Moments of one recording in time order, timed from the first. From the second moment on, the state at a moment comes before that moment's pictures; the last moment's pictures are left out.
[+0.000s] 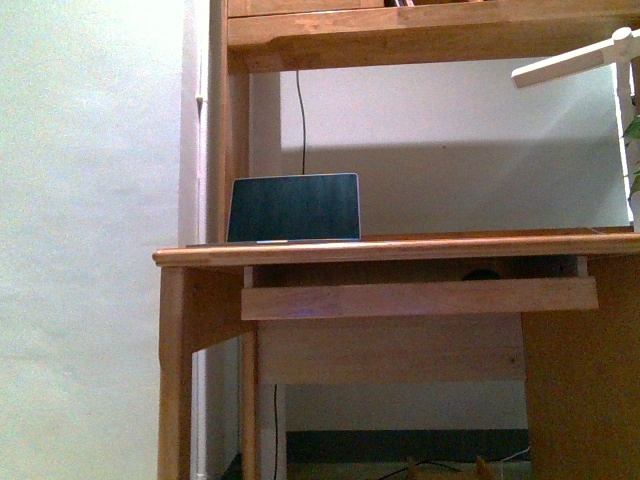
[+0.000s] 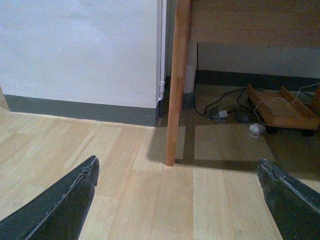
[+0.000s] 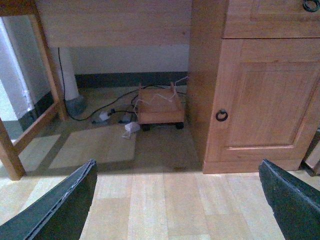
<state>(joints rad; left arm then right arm) 0.00 0.00 0.01 0.00 0.00 -0.01 0.00 0.00 0.02 0.00 0.00 0.00</state>
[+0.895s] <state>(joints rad) 0.00 0.00 0.01 0.00 0.00 -0.01 0.00 0.00 0.02 0.00 0.00 0.00</state>
